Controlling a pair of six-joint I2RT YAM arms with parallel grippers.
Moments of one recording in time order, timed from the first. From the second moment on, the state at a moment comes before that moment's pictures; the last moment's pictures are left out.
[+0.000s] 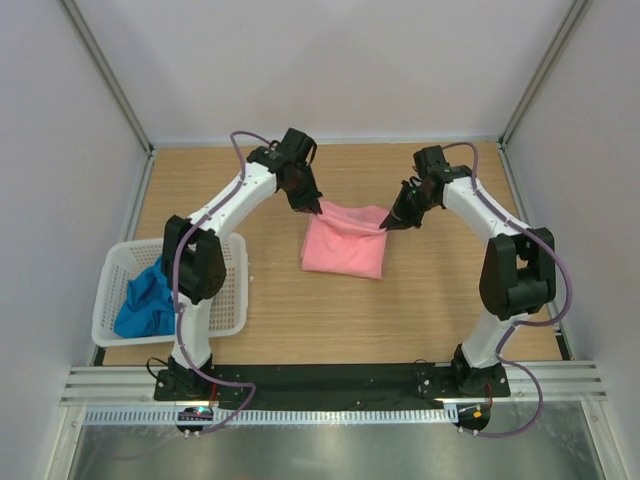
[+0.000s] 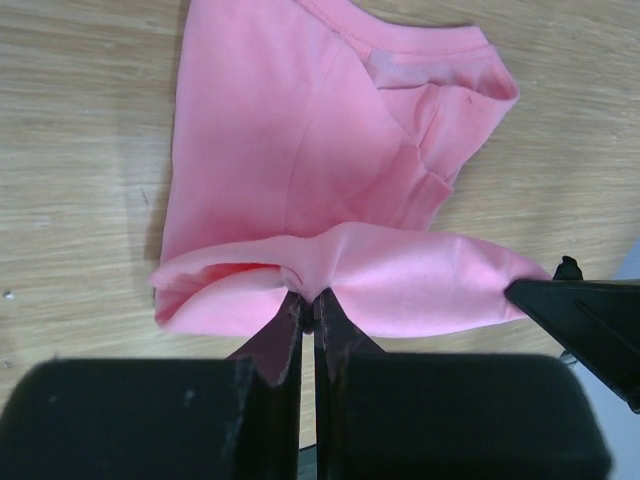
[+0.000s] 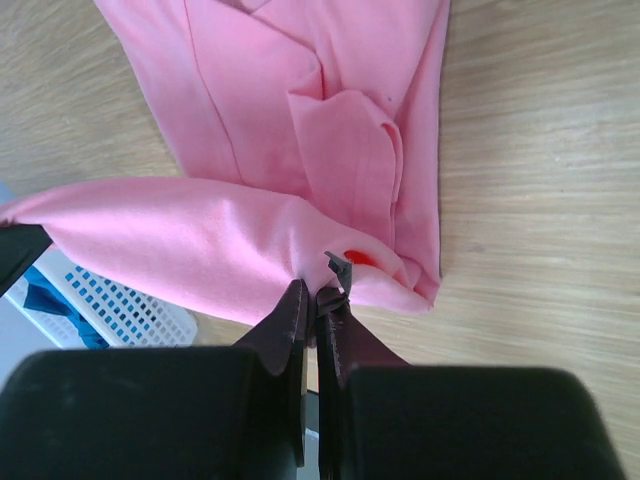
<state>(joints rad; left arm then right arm) -0.52 2.03 1.89 -0.91 0.13 -0.78 0.21 1.75 1.39 -0.79 -0.35 0.68</state>
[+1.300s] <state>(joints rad) -0.45 2.07 1.81 -0.78 0.23 -0.61 0.14 1.86 1.48 -0.75 -0.29 0.53</state>
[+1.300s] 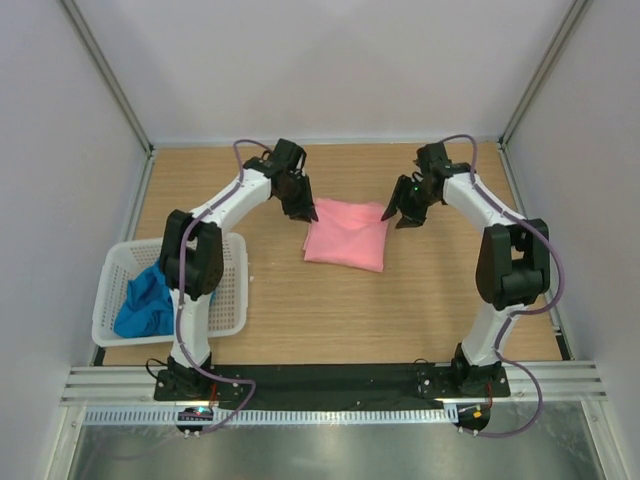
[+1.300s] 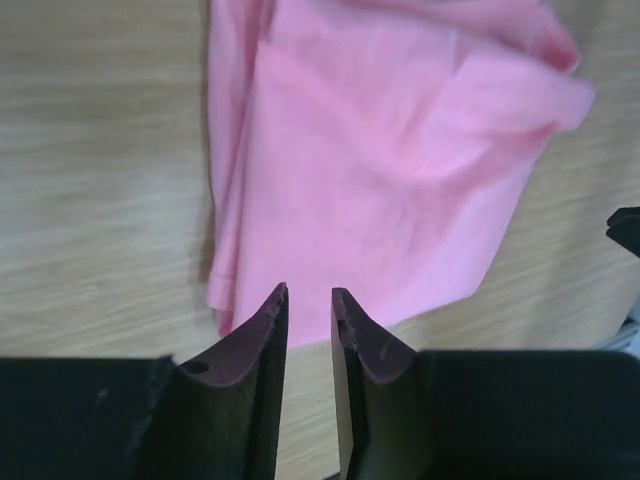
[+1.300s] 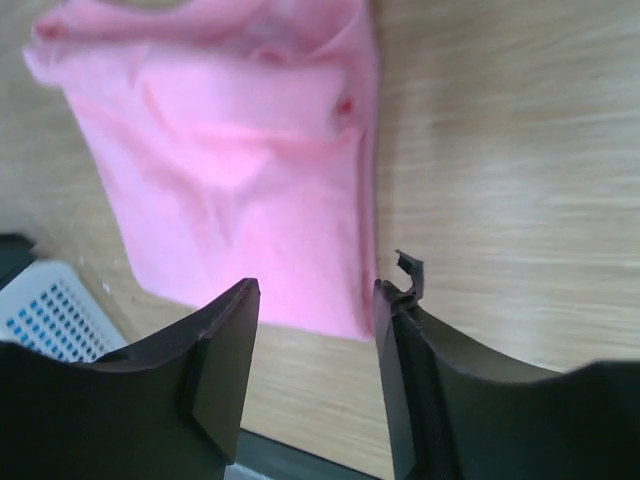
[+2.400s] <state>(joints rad) -0.70 1.80 1.15 -0.75 0.21 -0.64 0.34 1.55 0.82 -0.59 -0.37 0.59</state>
